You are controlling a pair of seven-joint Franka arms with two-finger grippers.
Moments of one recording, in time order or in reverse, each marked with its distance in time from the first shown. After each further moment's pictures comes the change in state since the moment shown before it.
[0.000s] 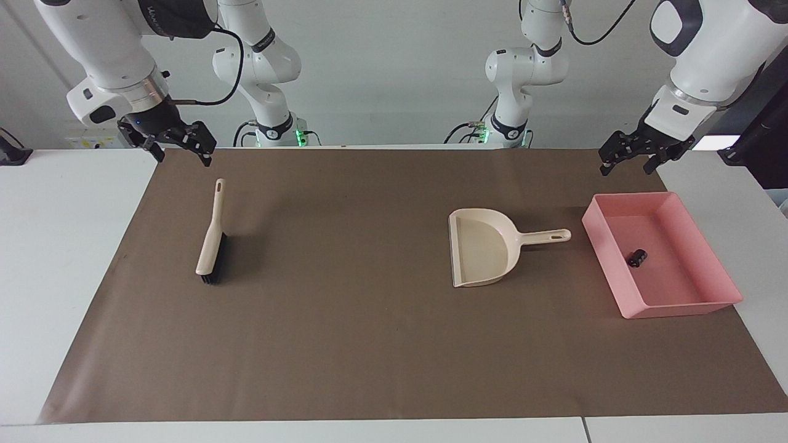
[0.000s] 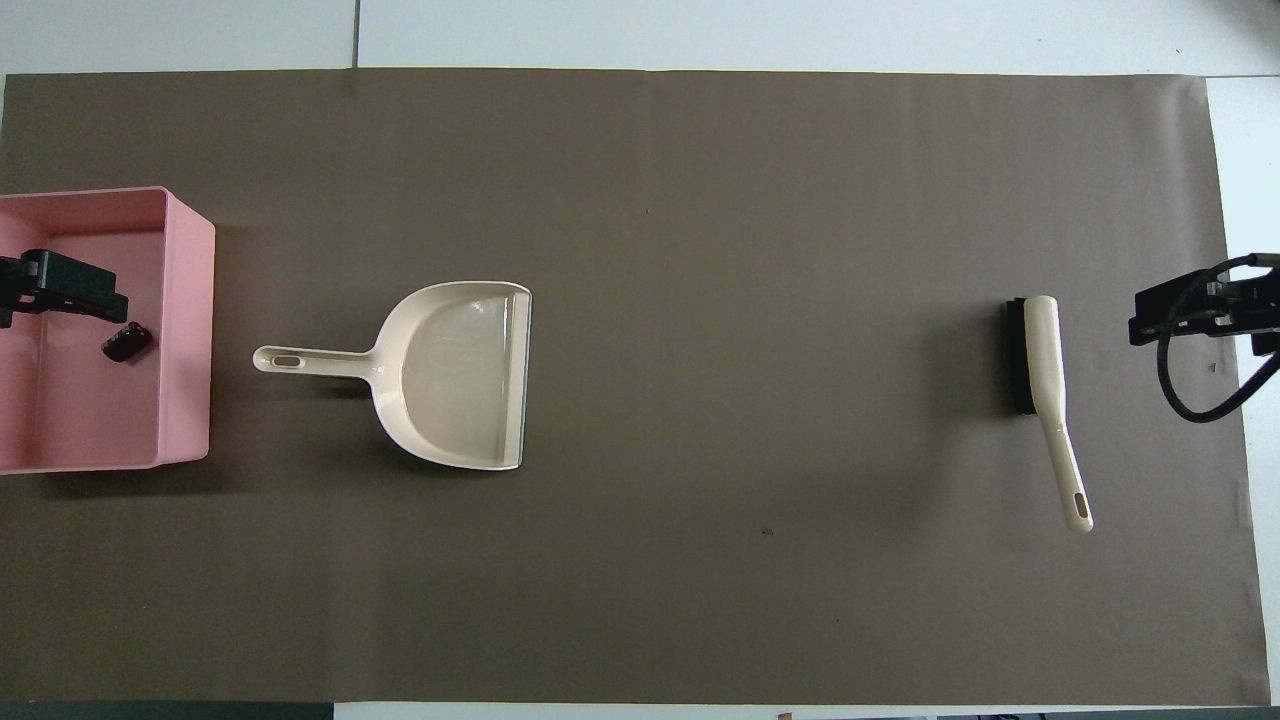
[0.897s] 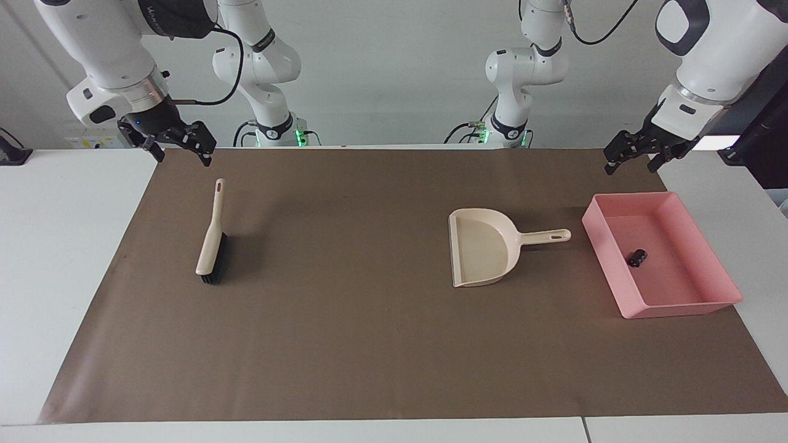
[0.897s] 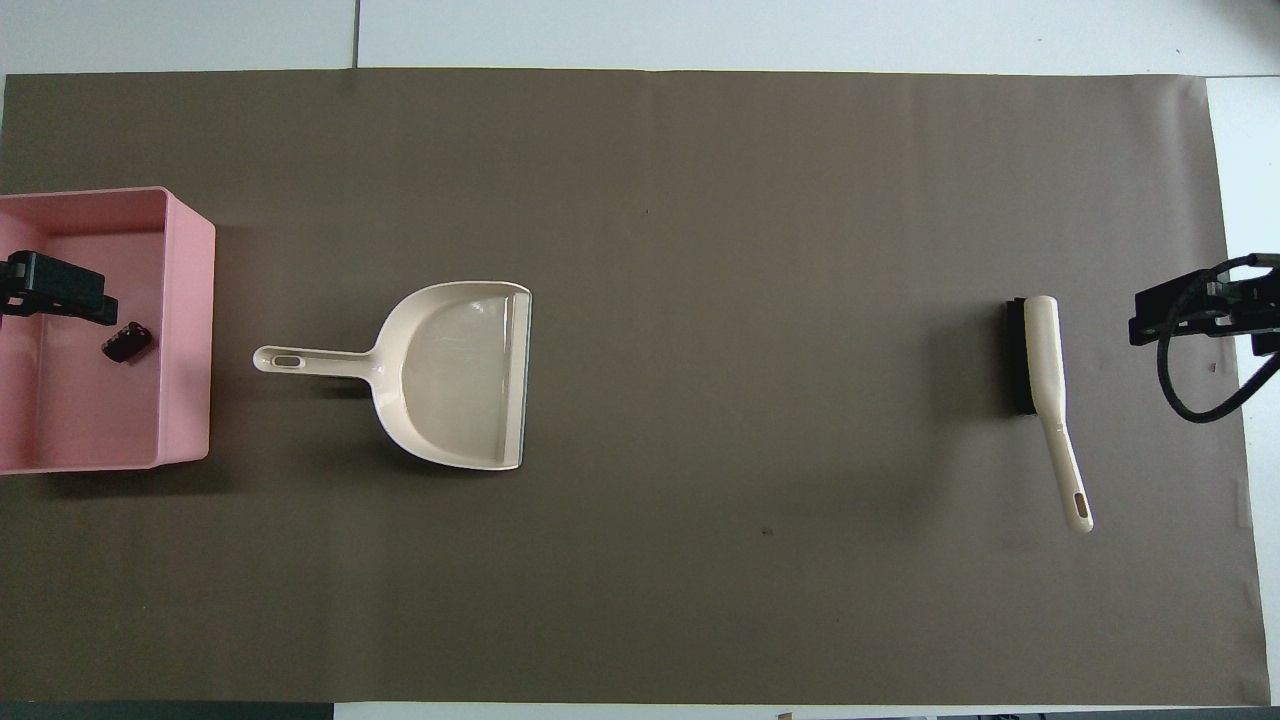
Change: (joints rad) left arm 0.022 -0.001 -0.010 -0.001 0.000 -0.004 -0.001; right arm 0.000 0.000 0.000 0.000 0.000 0.000 0.000
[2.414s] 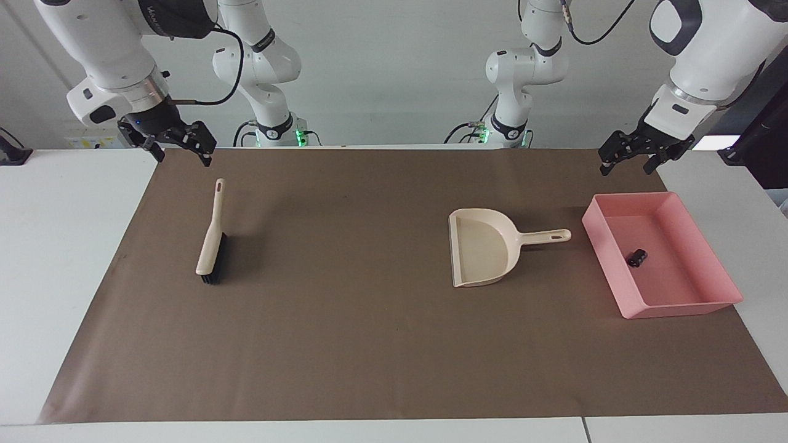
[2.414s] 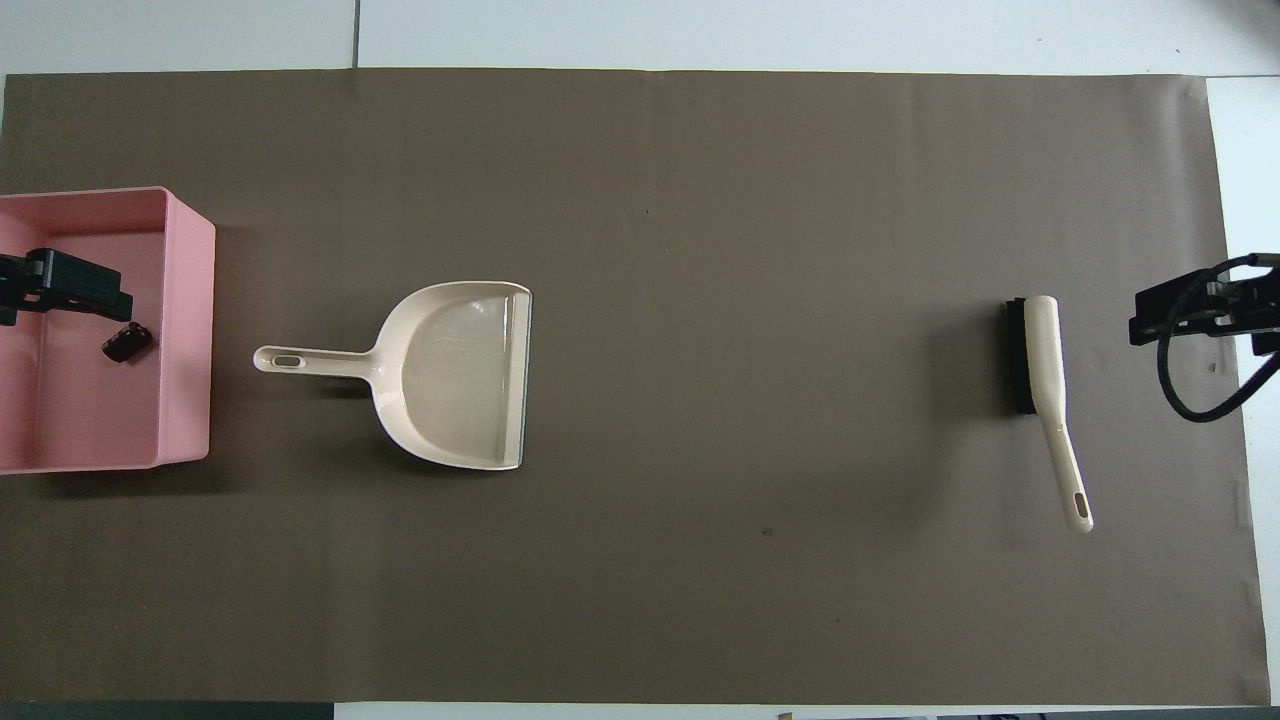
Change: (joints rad) left arm 0.031 0.000 -0.054 0.000 0.000 0.010 0.000; right arm 0.000 0.000 0.000 0.000 0.000 0.000 0.000
